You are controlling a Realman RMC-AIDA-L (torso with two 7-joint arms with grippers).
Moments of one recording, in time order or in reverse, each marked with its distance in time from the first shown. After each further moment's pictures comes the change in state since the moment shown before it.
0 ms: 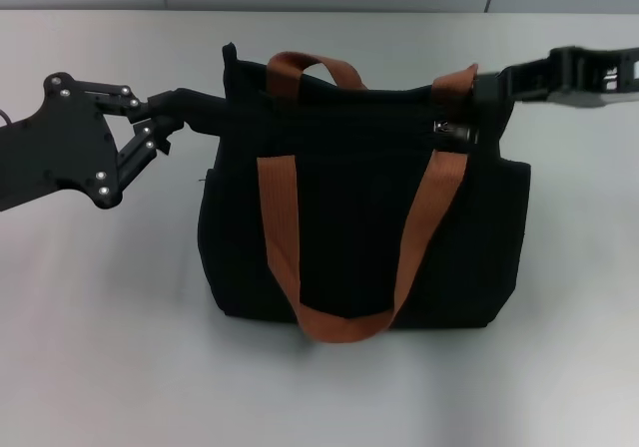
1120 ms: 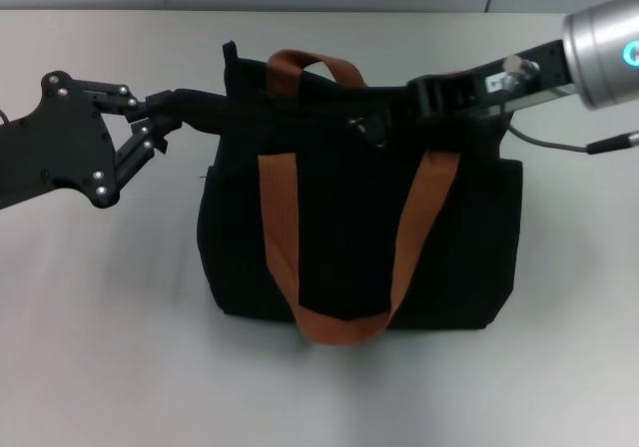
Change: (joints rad) left arm 0.000 0.004 0.000 0.005 0.000 0.004 0.005; right arm 0.174 0.001 -0.271 0.077 -0.122 0.115 0.196
